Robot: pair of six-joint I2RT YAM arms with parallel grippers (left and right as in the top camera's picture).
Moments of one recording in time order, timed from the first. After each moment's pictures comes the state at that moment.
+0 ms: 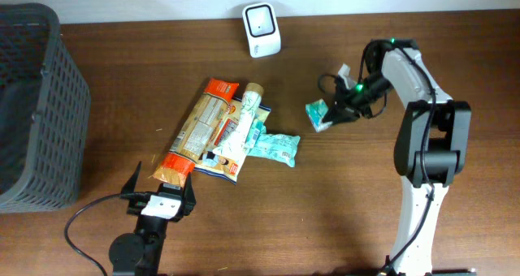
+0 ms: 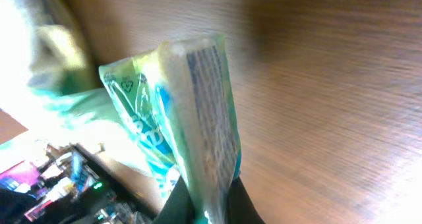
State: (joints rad) left arm -0.03 0.01 0.02 -0.07 0.09 0.41; right arm -0.02 2.36 1.94 -1.41 -0.68 -0.12
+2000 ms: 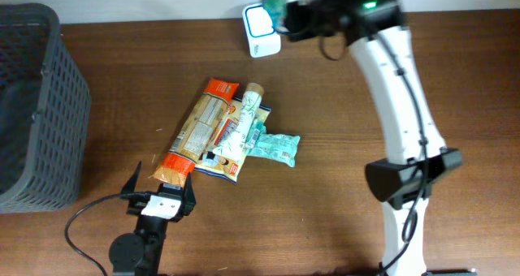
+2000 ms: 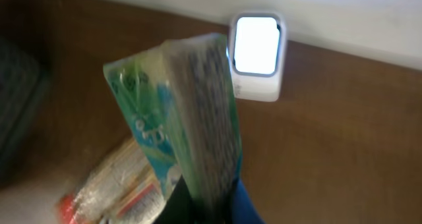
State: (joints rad) left arm -0.03 0.01 0.02 -0.07 0.09 0.41; right arm 0.28 2.23 2.66 -1.33 -0.26 0.10
